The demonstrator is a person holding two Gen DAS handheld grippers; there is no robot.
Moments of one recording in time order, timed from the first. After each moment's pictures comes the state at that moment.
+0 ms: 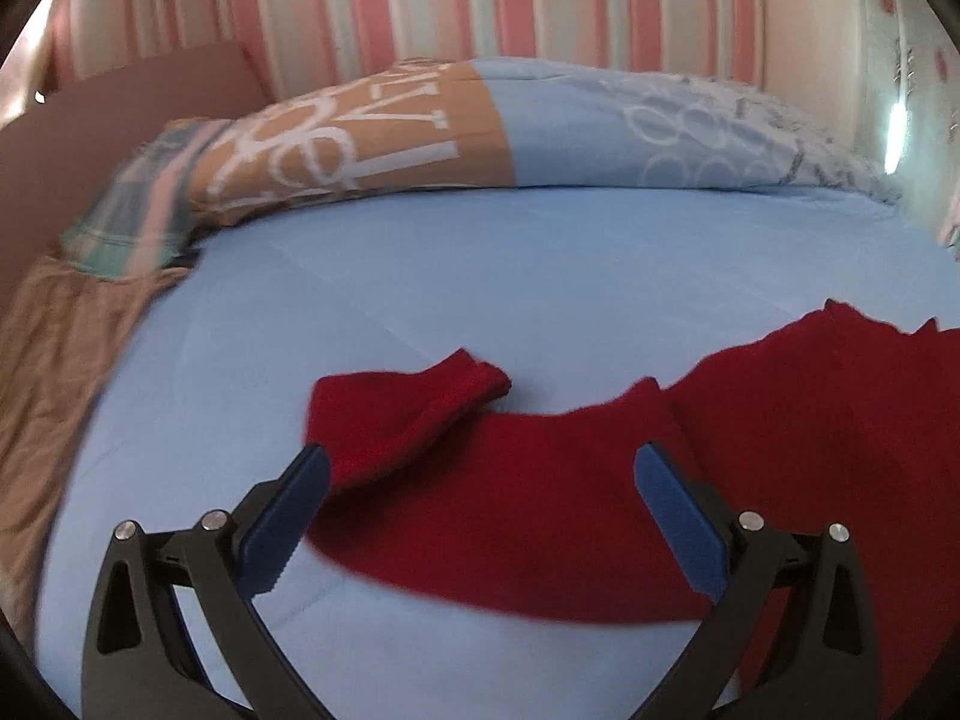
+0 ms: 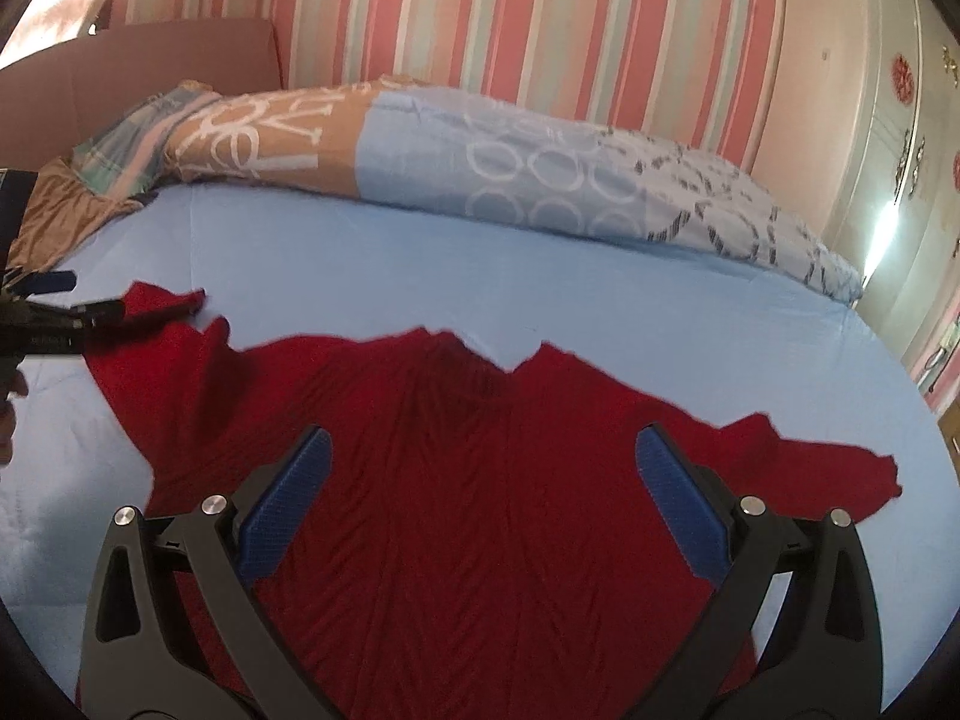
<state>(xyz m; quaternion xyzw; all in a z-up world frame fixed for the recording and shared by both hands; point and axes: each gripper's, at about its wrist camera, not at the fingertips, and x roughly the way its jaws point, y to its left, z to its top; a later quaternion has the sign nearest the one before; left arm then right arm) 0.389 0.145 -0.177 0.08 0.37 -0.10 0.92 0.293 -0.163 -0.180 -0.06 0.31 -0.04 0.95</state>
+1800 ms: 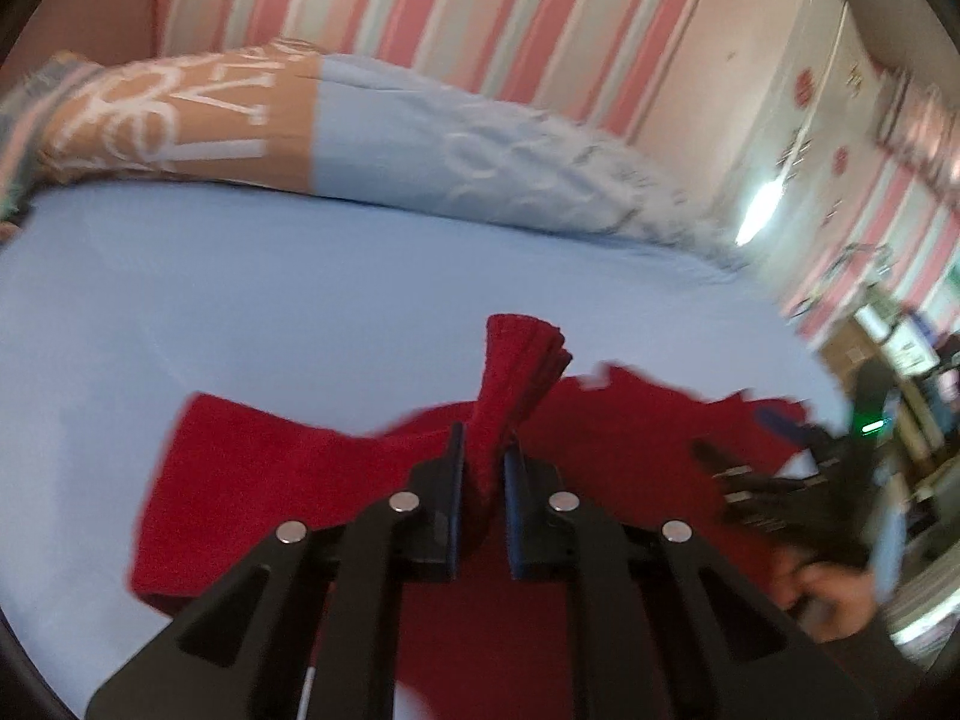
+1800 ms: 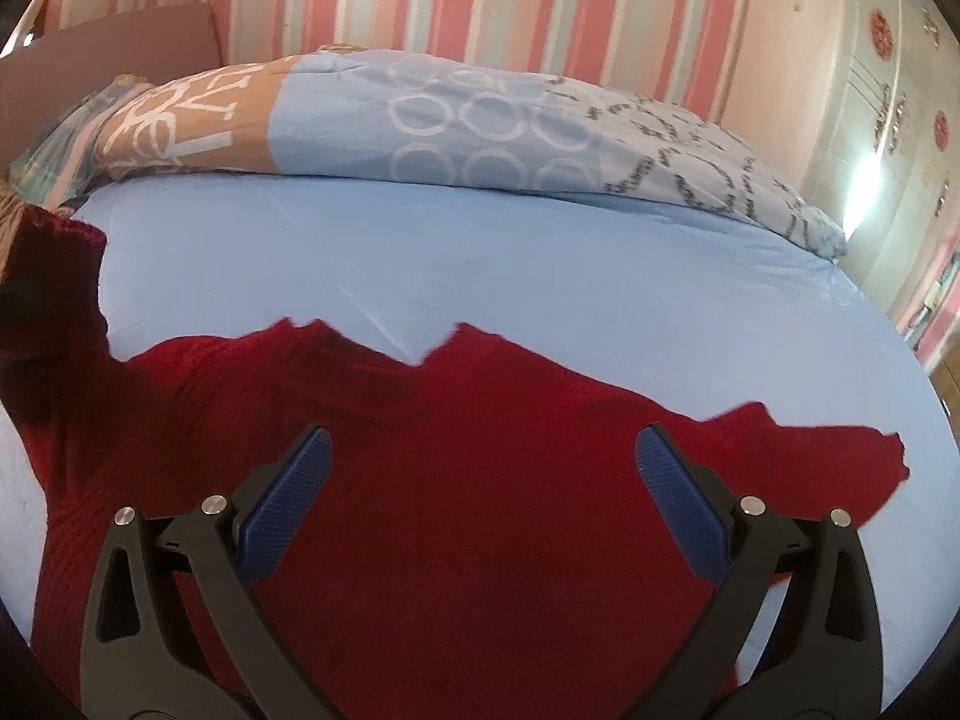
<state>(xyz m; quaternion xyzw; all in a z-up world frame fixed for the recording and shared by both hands) 0.379 0.045 -0.143 -0.08 0.38 -0.29 0.88 0.349 -0.226 -0.207 -0.04 0.34 -0.09 0.93</state>
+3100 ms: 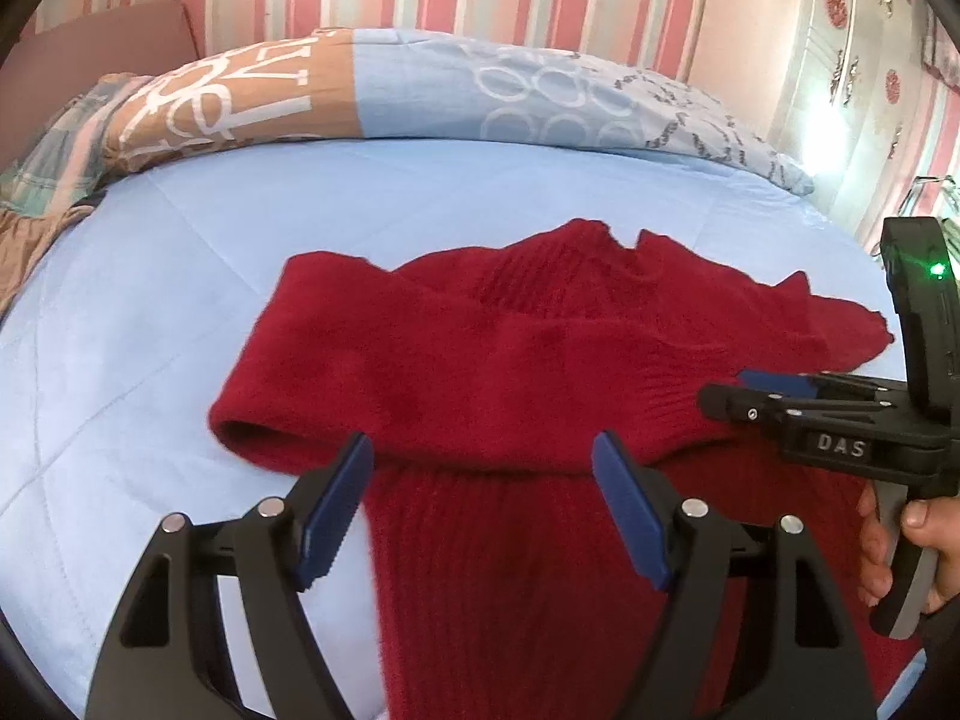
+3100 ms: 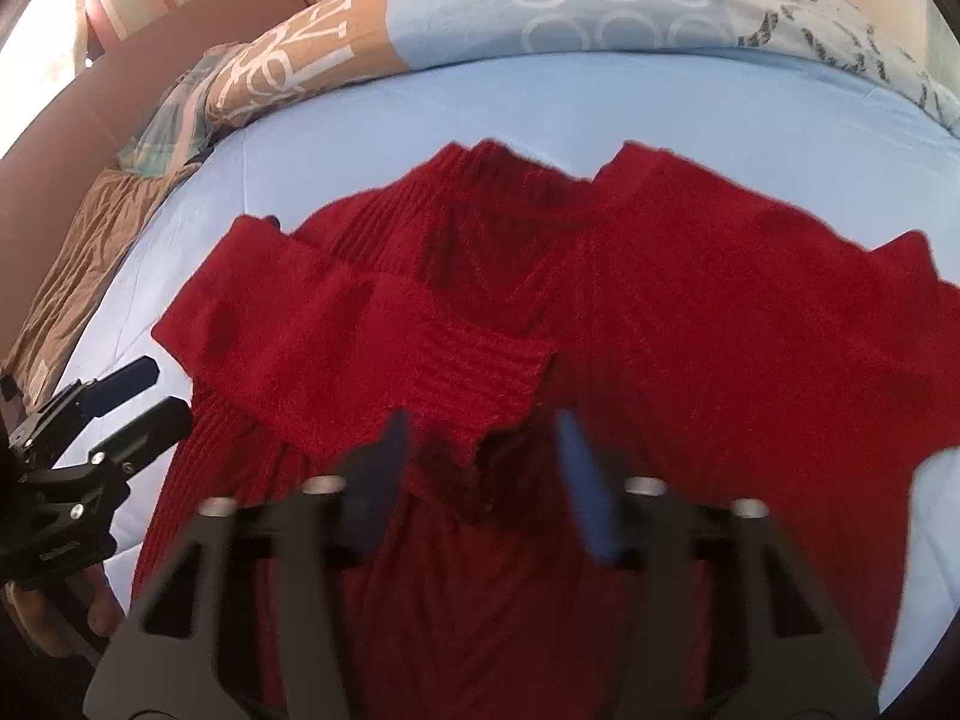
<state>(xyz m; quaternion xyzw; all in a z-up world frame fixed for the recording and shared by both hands) 0.296 0.022 -0.203 0.03 0.40 -0.17 0.90 0.314 -0.199 -0.245 0.08 0.46 0.10 0.88</state>
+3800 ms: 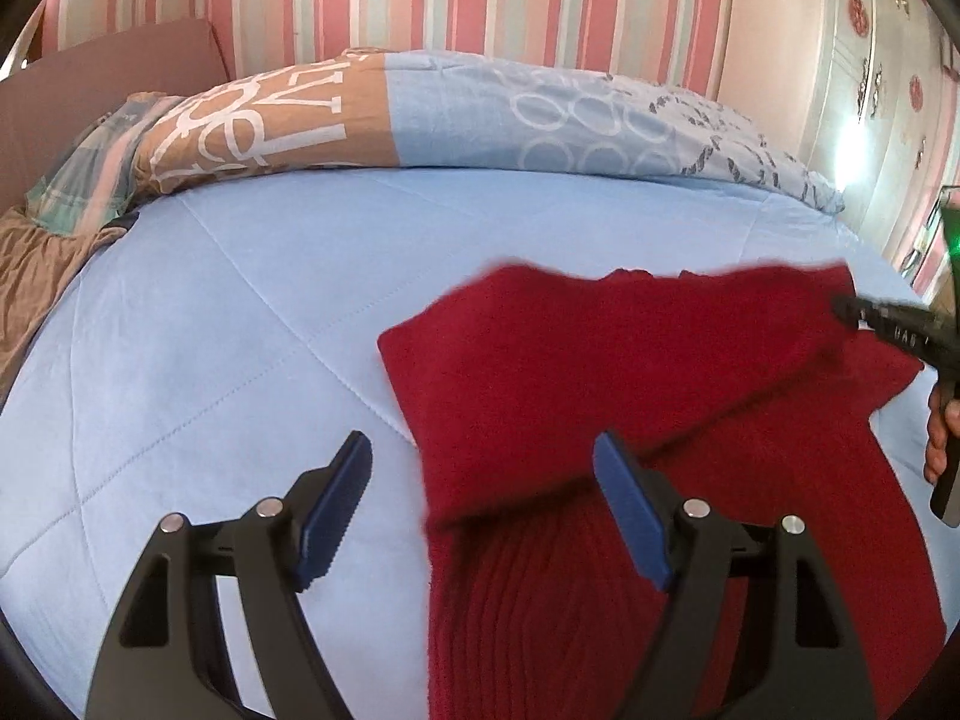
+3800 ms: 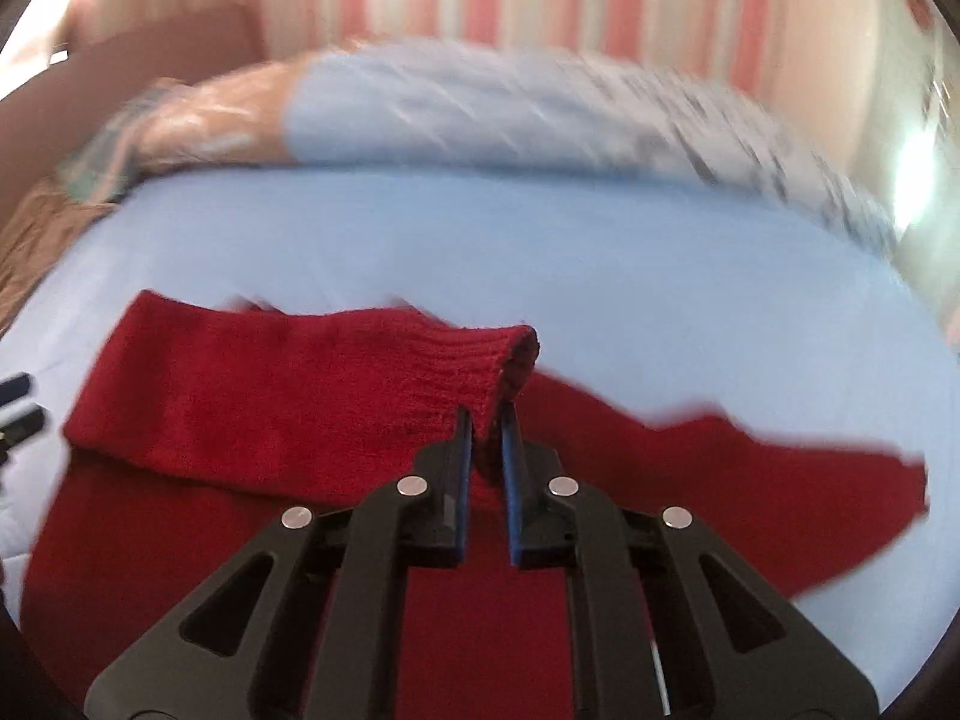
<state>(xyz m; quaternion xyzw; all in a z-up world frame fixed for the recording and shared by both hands) 0.311 0.021 -0.186 0.03 0.38 -0.13 0.91 0.336 -0.320 -0.207 0.00 0.38 -0.01 0.92</state>
